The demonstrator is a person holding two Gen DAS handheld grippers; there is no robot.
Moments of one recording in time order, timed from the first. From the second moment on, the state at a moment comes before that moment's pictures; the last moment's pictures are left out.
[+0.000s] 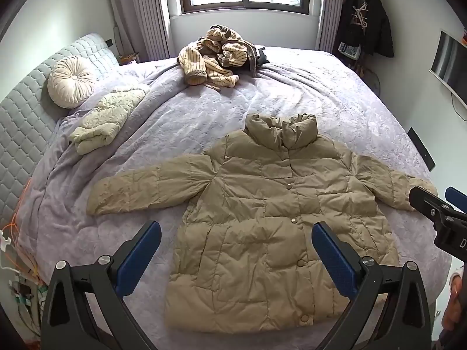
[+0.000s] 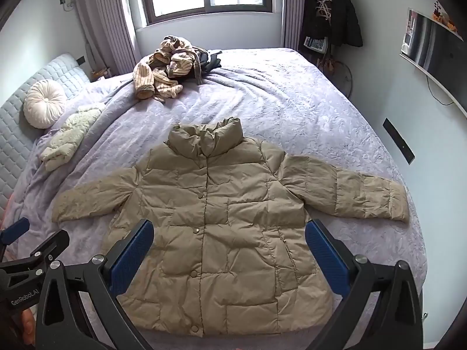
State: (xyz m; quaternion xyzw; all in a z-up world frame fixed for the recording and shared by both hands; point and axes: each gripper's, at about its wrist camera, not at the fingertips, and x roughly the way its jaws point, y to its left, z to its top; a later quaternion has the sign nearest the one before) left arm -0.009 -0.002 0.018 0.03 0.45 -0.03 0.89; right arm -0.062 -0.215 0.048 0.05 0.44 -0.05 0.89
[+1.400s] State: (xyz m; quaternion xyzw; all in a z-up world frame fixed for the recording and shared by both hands) left arm -0.008 0.006 0.017 0.02 0.45 -0.03 0.89; right arm -0.057 -0.214 0.046 0.06 0.44 -0.05 0.89
